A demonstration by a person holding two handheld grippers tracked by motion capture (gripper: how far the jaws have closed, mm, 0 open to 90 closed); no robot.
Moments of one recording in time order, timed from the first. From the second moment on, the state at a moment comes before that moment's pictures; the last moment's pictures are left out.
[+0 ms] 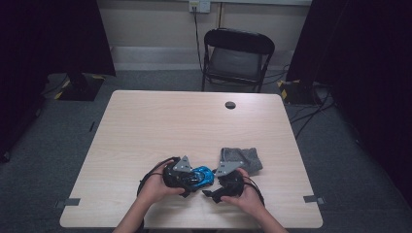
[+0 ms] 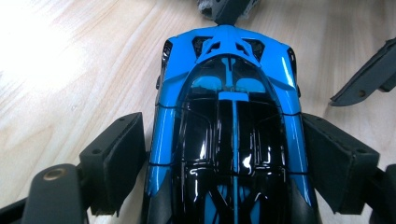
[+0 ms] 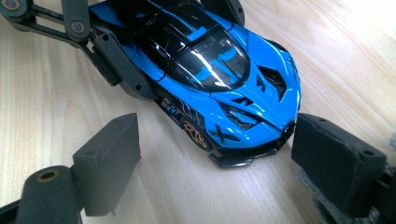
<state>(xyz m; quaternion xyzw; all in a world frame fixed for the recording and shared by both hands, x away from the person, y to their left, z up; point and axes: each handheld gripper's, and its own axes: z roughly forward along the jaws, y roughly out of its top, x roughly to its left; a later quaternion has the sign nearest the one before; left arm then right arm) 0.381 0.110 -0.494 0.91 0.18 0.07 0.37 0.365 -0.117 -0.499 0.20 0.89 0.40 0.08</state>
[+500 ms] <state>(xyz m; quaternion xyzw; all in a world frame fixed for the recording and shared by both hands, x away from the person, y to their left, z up) 0.378 0.115 -0.494 0.90 0.20 0.06 0.38 0.366 -0.122 -0.496 0.21 0.89 0.40 0.08</state>
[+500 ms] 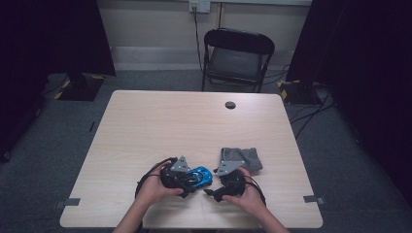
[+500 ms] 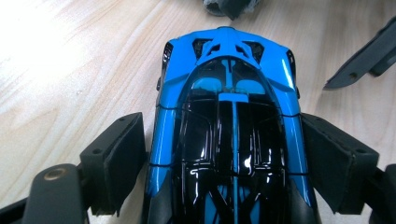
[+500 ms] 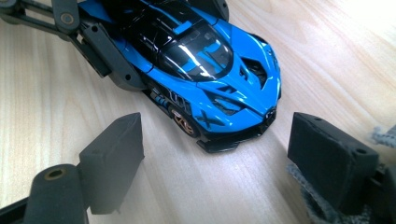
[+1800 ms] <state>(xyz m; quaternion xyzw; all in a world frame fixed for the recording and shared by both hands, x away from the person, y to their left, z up) 0.377 0.121 -0.492 0.90 0.21 0.05 0.39 0.362 -0.115 -0.500 0.20 0.89 0.40 0.07</state>
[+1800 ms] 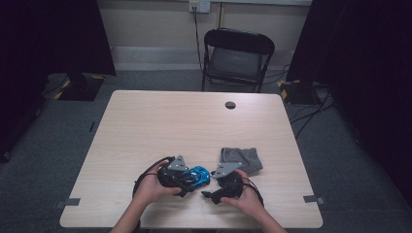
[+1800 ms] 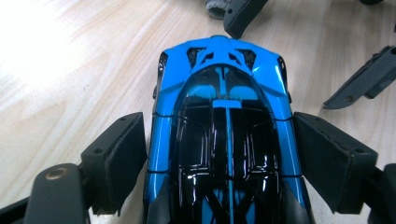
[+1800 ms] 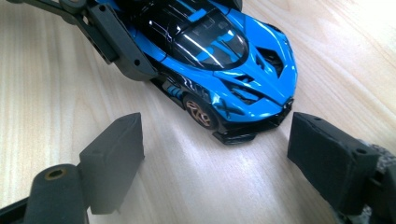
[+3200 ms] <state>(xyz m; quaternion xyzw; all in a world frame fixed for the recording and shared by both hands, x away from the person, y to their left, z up) 0.382 0.088 -0.485 0.92 0.22 0.07 0.33 0.359 -0.111 -0.500 0.19 0.89 0.40 0.07</state>
